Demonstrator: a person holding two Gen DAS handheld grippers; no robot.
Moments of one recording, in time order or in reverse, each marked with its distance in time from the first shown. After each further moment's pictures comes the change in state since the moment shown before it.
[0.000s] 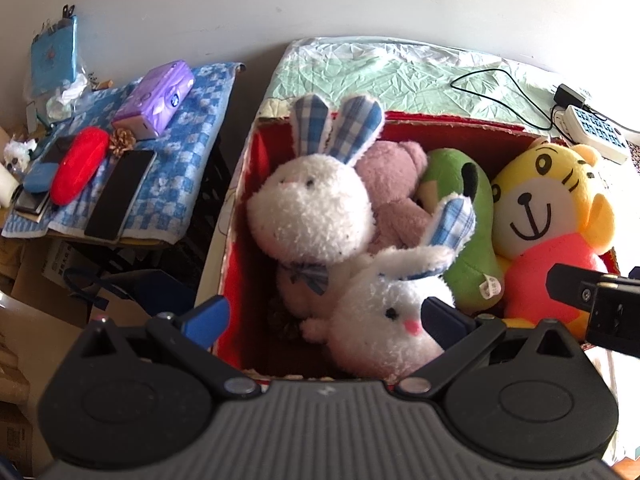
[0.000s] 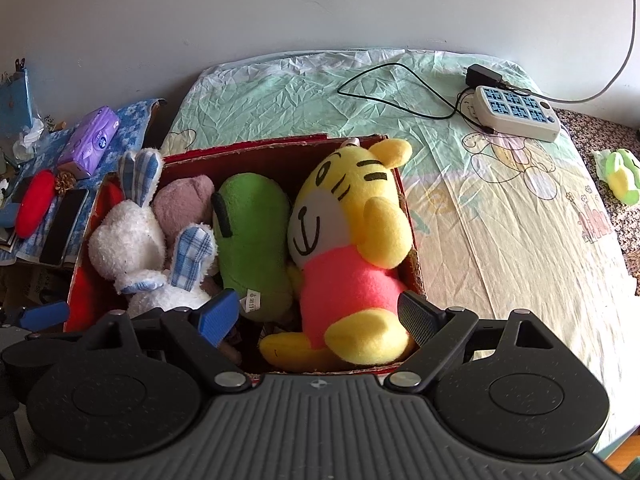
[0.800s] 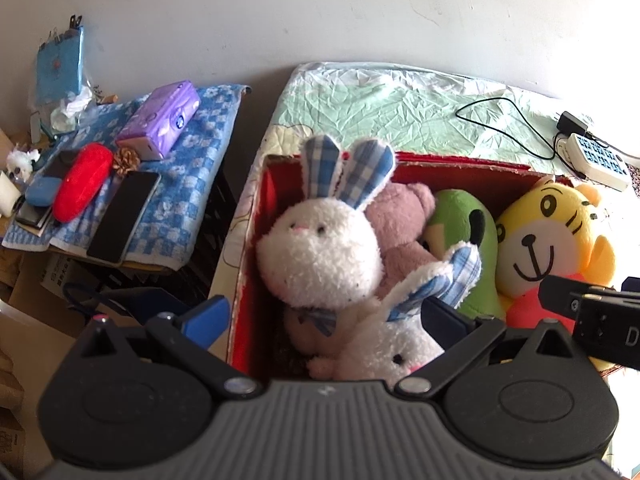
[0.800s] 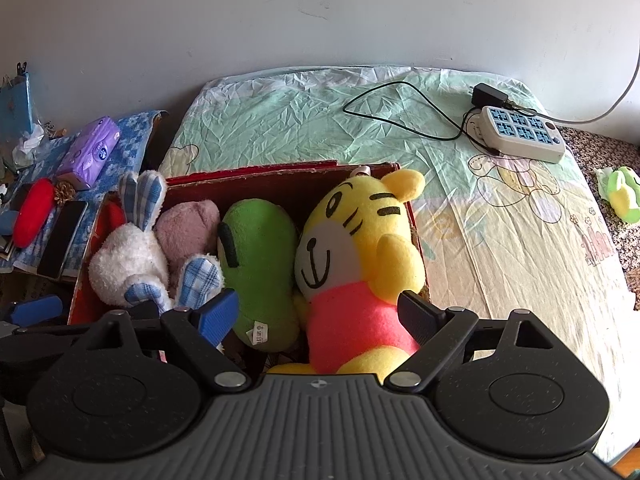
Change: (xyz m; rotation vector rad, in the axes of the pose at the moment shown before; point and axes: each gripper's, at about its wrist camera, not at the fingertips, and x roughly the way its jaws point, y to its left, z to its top) left arm -0.006 0.002 0.018 -0.020 -0.065 0.006; right arm 0.006 0.005 0.012 -0.007 -0.036 0.002
